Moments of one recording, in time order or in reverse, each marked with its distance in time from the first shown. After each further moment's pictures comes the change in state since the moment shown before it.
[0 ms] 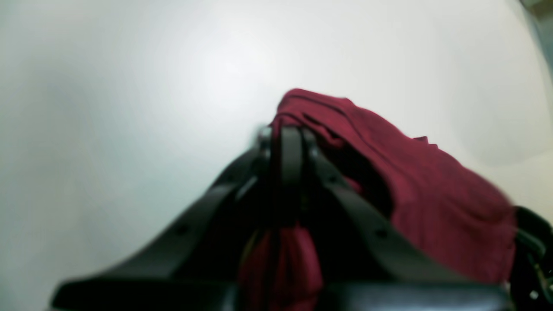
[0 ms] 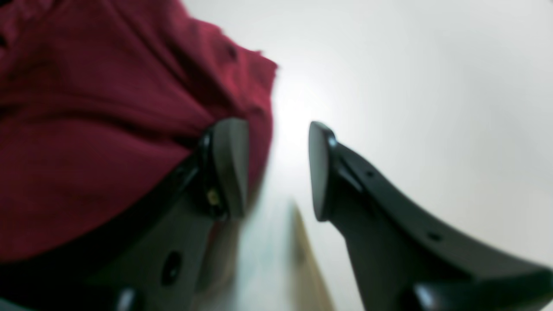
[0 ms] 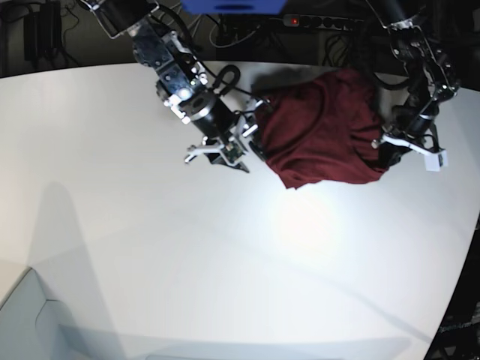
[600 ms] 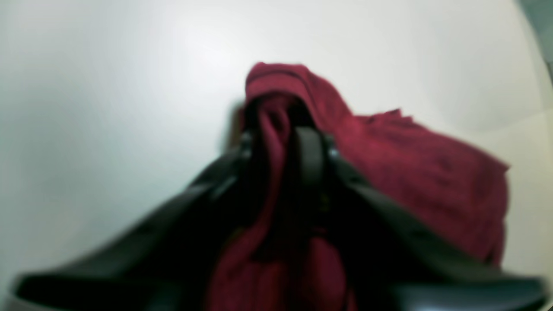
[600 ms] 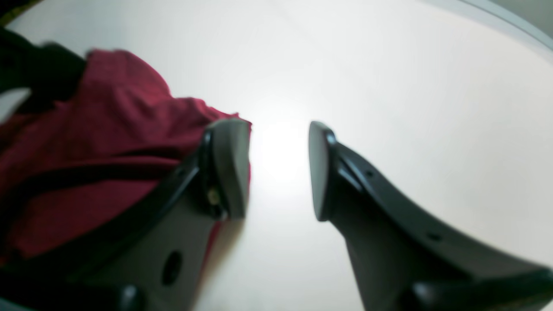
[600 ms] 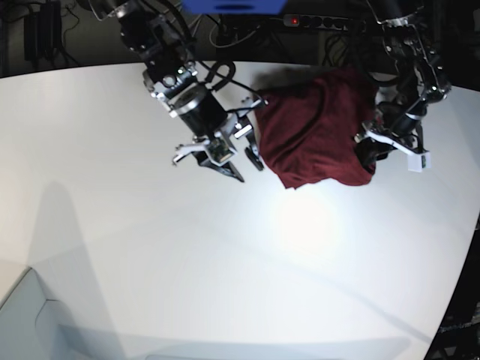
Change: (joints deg) left arm 1.8 -0.5 6.3 0.5 -0.3 0.2 0.2; right arm -7.0 1.4 2.3 15.3 0.6 -0.4 -0.2
